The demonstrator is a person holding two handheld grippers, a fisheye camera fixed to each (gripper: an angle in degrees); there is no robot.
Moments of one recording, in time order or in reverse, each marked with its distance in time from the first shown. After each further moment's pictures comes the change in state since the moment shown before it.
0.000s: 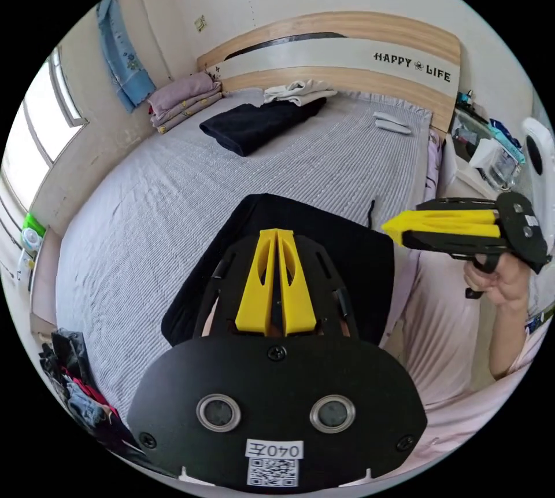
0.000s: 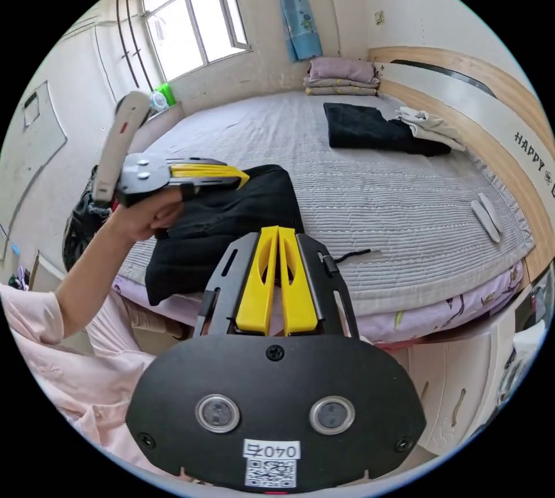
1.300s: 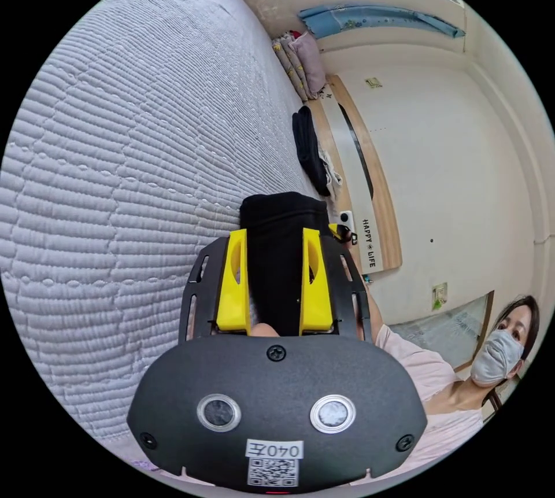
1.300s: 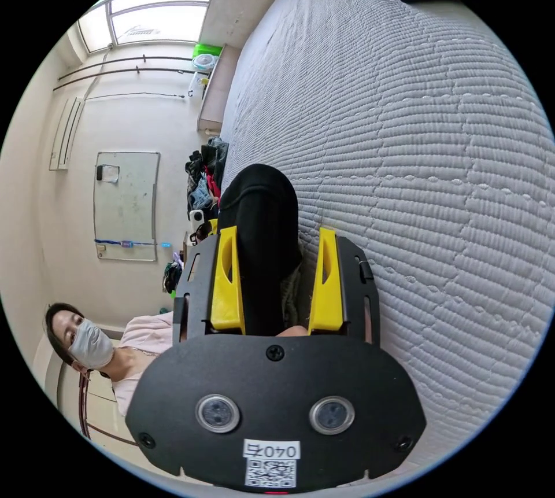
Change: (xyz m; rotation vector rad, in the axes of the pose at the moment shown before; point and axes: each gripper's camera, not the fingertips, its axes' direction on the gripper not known) left arm -0.472 0.243 -0.026 0.150 0.789 -1.048; right arm 0.273 -0.137 0.368 -0.588 -0.910 0.176
